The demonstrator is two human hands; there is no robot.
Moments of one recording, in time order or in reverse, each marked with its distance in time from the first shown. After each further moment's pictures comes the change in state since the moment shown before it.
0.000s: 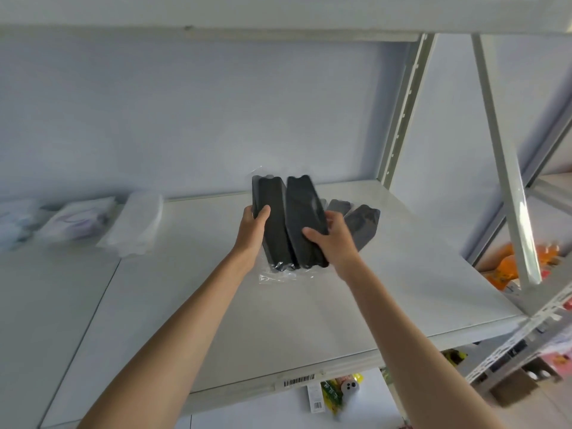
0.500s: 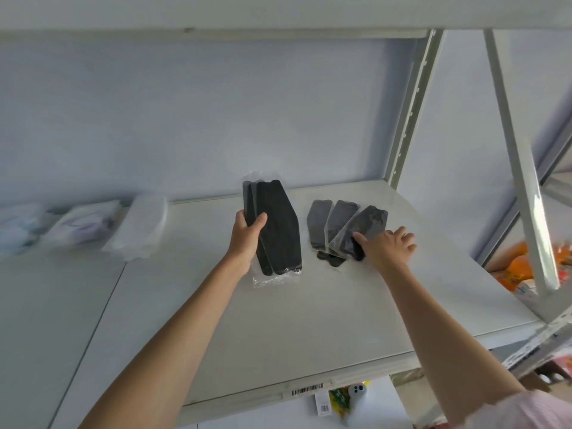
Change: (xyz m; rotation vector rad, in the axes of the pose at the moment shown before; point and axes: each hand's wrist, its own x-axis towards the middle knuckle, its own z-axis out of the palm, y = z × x) left_hand 0.009 -0.010 -0.022 0.026 0.032 0.020; right_hand 0.042 0.036 -0.066 -1.088 0.323 0.290
